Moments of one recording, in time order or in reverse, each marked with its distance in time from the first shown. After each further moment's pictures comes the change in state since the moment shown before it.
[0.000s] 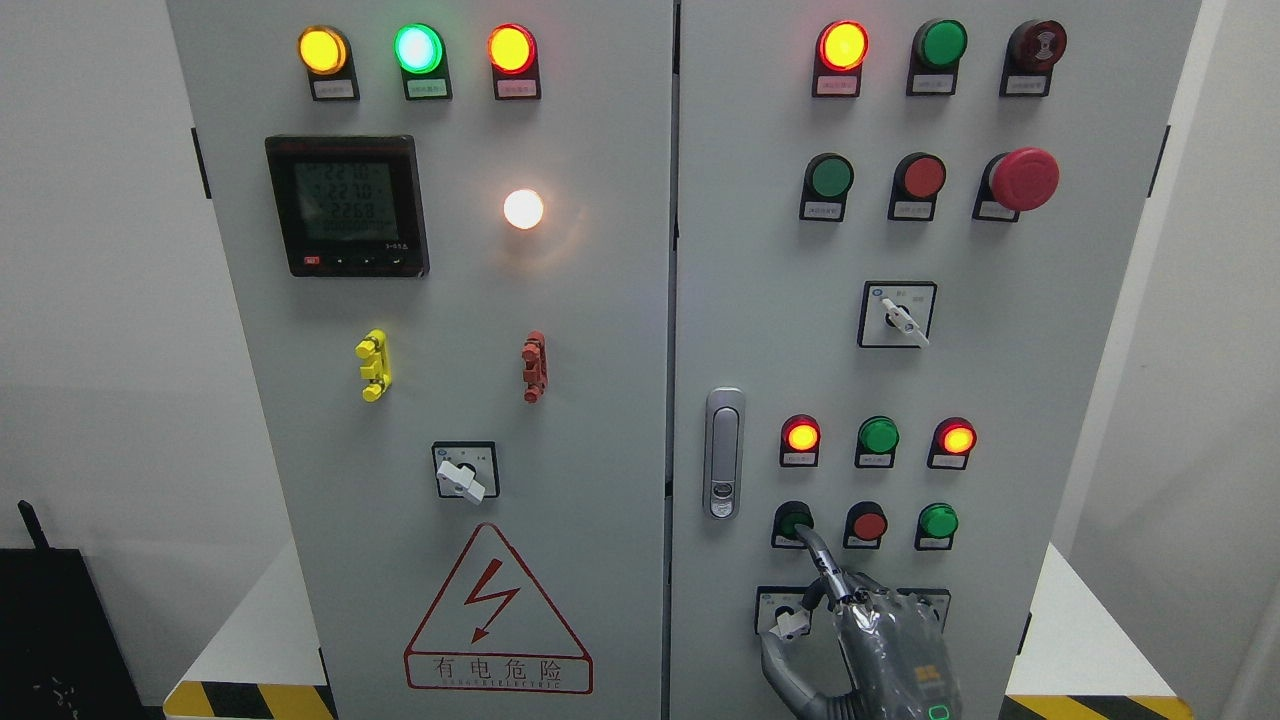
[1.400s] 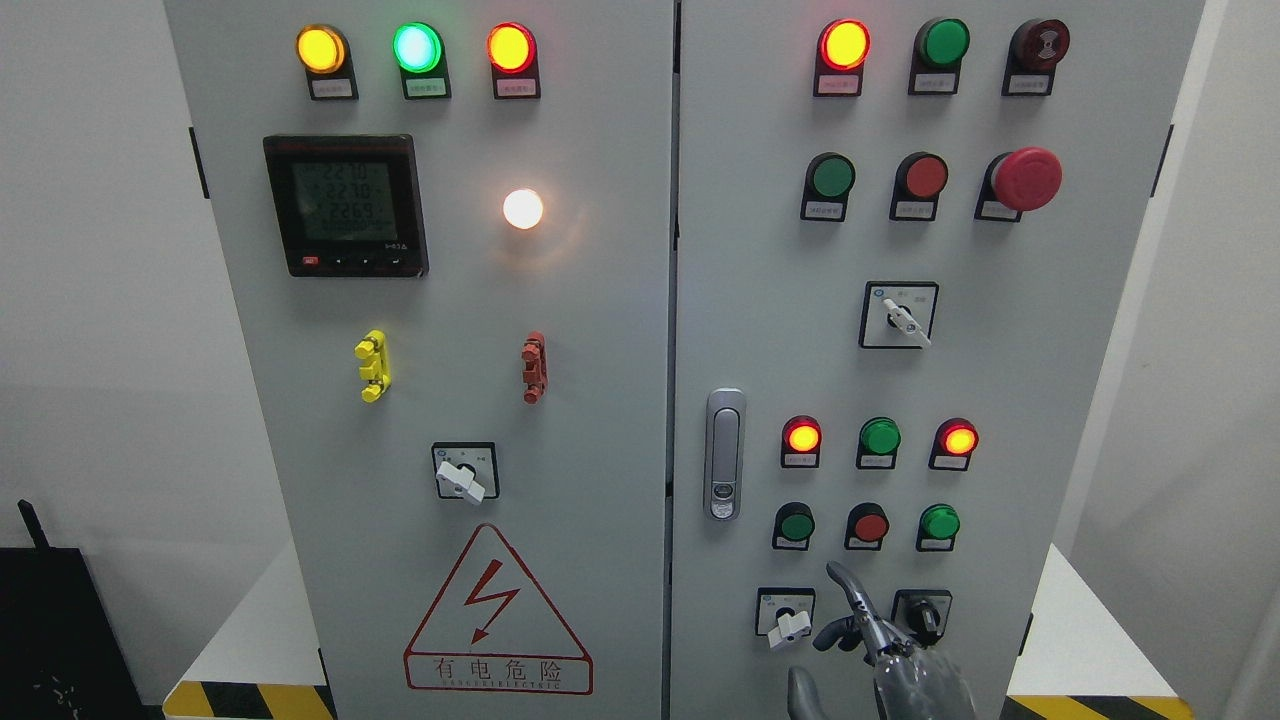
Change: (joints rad) left arm 0.000 0.000 0.000 0.000 0.000 0.000 0.000; right arm 0.178 0.002 0.016 -0.155 -0.351 -0.006 0.005
